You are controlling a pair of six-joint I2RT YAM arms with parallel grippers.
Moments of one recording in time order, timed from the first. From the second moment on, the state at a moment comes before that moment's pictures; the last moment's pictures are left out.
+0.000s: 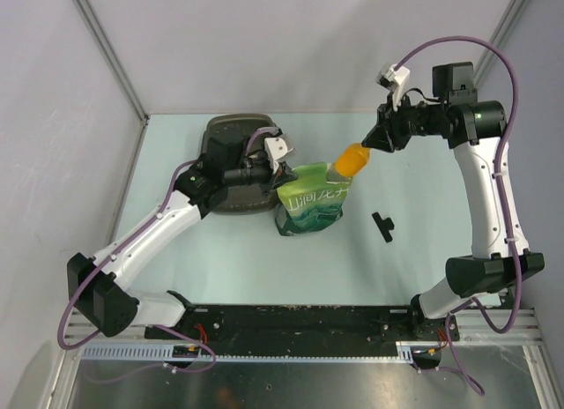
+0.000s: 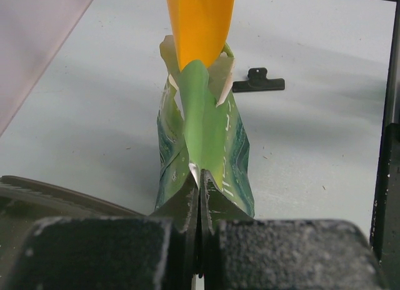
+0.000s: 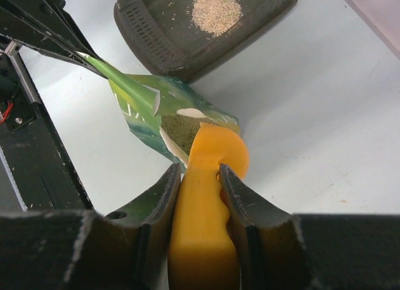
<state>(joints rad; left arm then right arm) -0.61 1.32 1.22 -0.28 0.56 0.31 0.15 1.56 2.02 -1.18 -0.77 -0.46</state>
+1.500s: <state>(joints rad) -0.63 1.30 1.17 -0.16 0.62 0.23 0.47 1.52 1.39 -0.63 -0.09 0.26</state>
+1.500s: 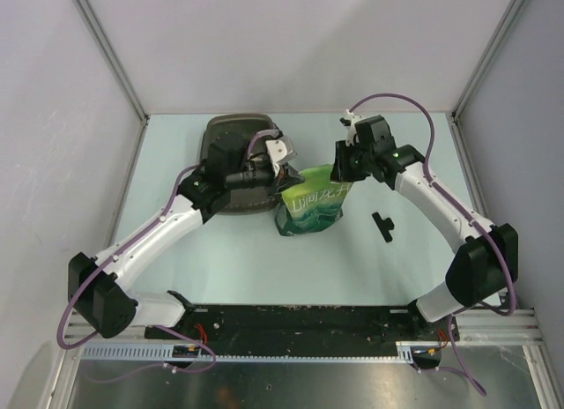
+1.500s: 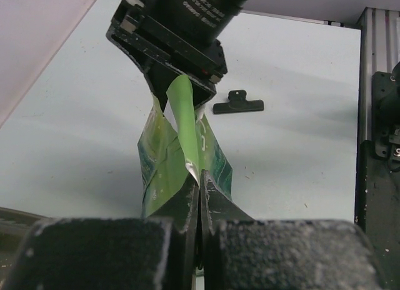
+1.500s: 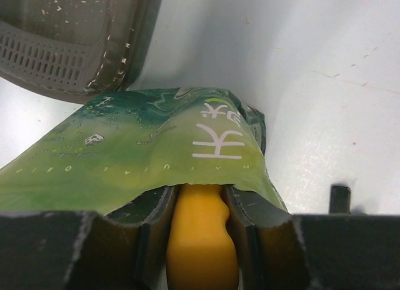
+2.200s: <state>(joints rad) -0.66 1.29 1.14 -0.12 0.62 0.25 0.19 1.61 1.31 -0.55 -0.92 0.32</state>
